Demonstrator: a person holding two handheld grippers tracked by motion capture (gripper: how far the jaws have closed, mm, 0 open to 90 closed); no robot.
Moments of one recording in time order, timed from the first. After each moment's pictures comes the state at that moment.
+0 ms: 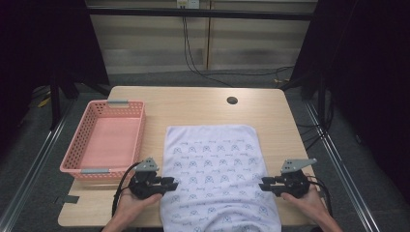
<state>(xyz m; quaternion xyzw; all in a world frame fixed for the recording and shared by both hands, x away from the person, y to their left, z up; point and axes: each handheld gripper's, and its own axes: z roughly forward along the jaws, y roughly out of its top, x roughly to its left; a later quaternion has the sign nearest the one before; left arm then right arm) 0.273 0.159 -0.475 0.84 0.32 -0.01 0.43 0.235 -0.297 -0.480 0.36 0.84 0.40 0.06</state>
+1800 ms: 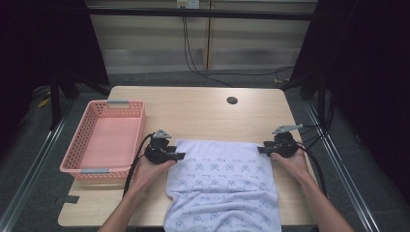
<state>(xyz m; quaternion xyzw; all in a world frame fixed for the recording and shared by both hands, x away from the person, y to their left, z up) 0.371 0.133 -0.493 0.83 0.38 0.06 0.40 0.358 -0.314 -0.501 0.45 0.82 0.34 0.13</state>
